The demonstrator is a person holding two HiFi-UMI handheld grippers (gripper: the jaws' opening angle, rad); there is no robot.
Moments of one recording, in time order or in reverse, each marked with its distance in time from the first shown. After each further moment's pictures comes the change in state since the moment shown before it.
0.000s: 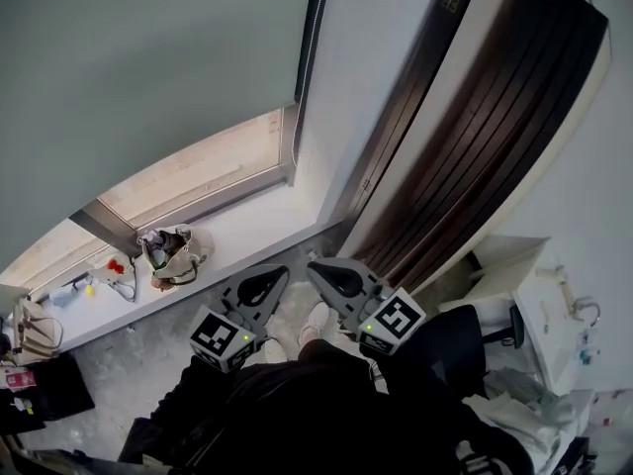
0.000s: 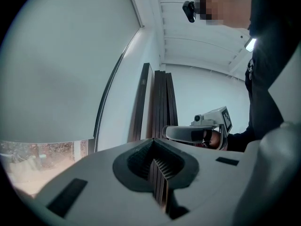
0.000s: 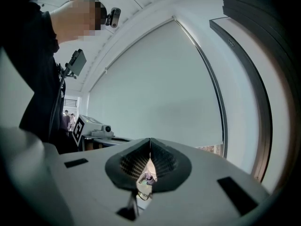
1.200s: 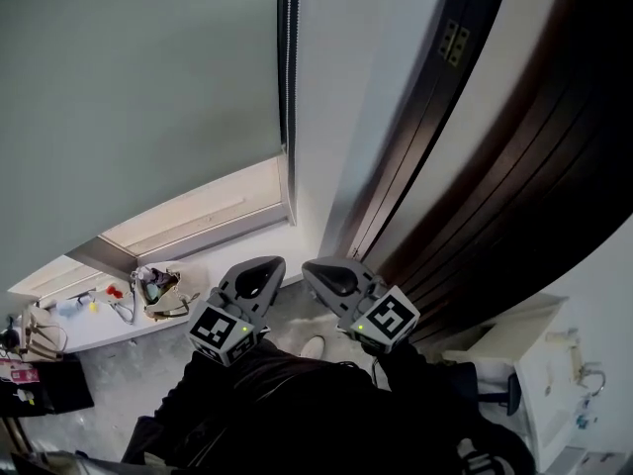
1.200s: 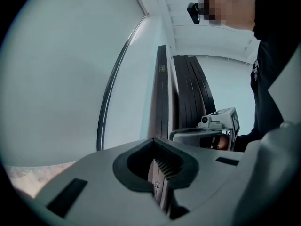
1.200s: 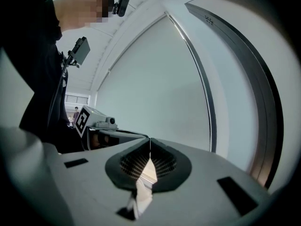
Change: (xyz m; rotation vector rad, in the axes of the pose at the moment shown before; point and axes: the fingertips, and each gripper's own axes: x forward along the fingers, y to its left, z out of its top) left arm 0.214 0.114 0.052 0.052 -0.013 0.167; right arm 0.032 -0.229 0.034 -0.055 0.015 0.130
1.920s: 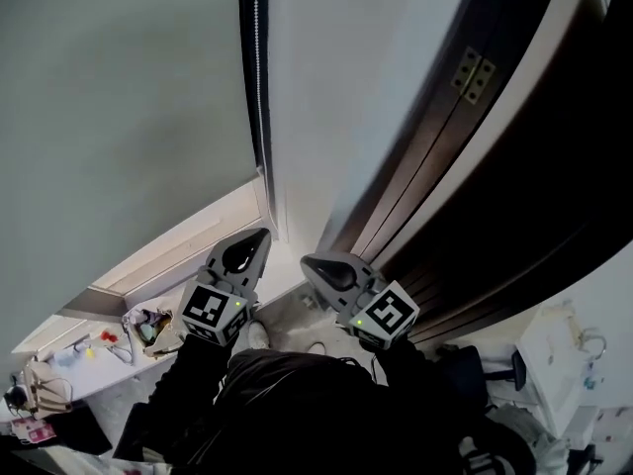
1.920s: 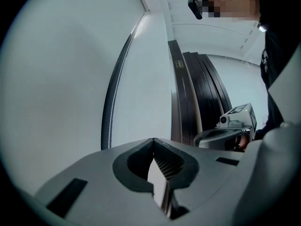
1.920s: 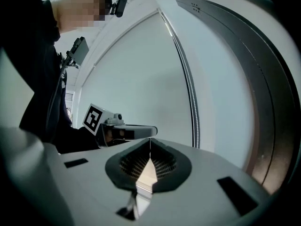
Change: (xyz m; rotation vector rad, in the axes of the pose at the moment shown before) left arm 0.079 0.108 0.034 0.075 -0.021 -0.046; right arm 0.047 -0.079 0.011 0.017 0.000 -0.169
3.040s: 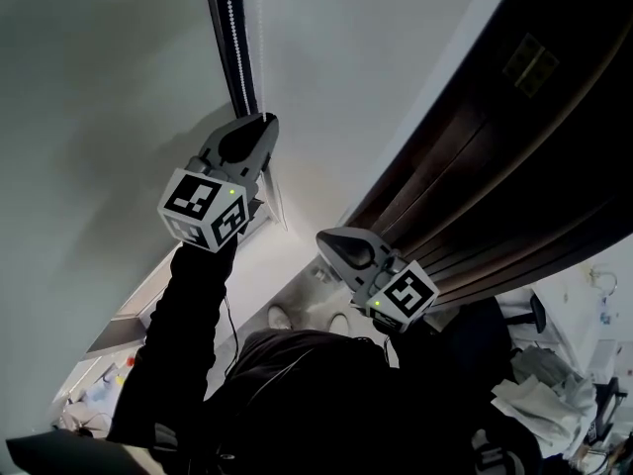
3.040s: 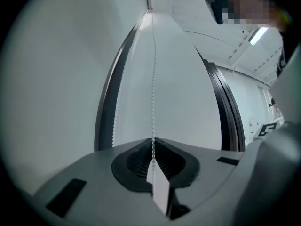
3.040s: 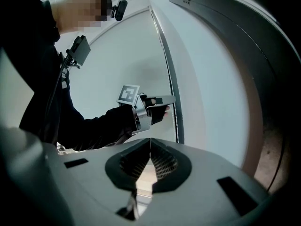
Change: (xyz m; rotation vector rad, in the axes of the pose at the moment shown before) left arm 0.135 0.089 0.095 0.057 -0.064 -0.226; right arm 0.032 -0.049 -0.003 0.041 0.017 -0.231
